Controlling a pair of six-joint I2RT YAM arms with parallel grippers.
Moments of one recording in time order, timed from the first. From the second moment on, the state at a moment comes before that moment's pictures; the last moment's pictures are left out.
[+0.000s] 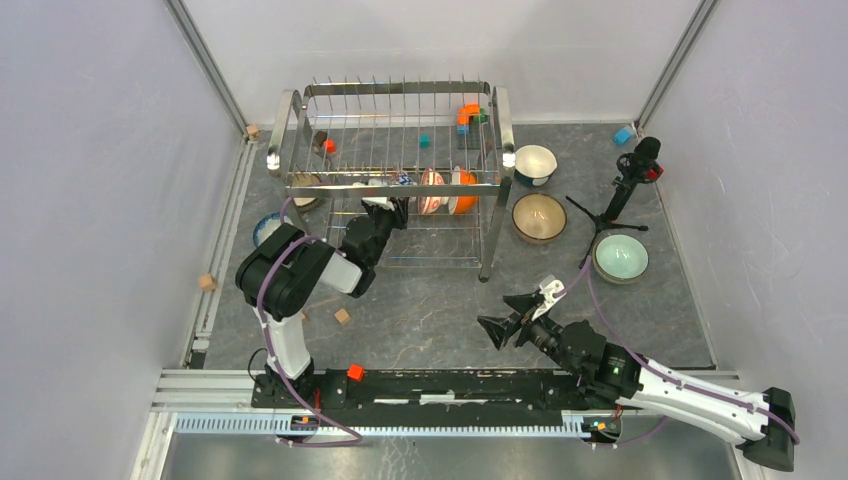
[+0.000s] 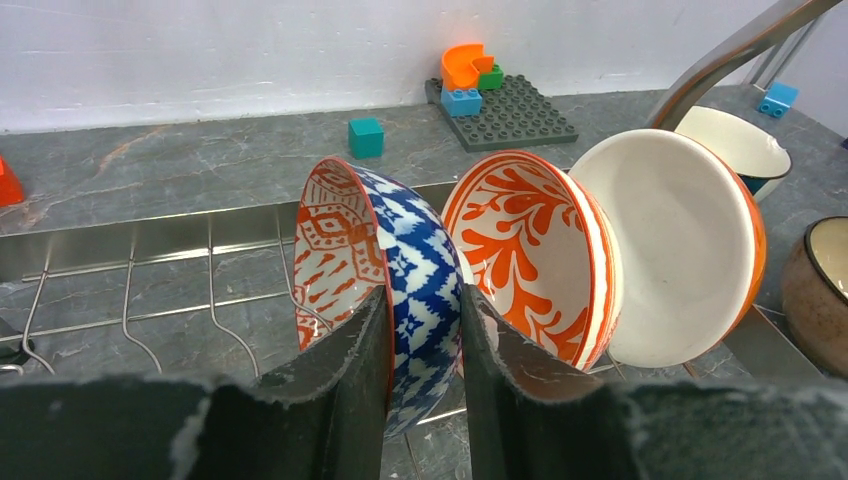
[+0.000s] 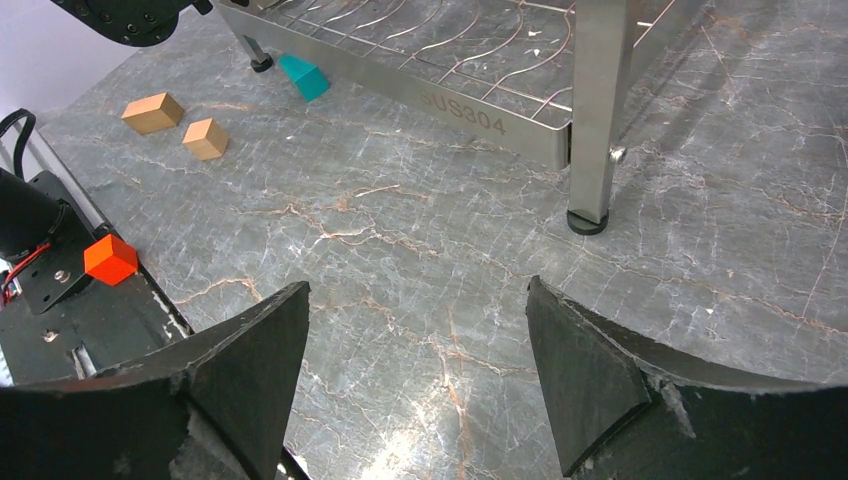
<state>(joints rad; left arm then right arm) -0.52 1.87 0.61 1.36 -0.20 -0.12 1.17 0.22 0.02 0.08 0.40 0.34</state>
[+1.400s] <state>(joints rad) -0.52 1.82 0.54 1.45 -0.04 -0.24 1.17 0.20 0.02 0.04 0.42 0.35</state>
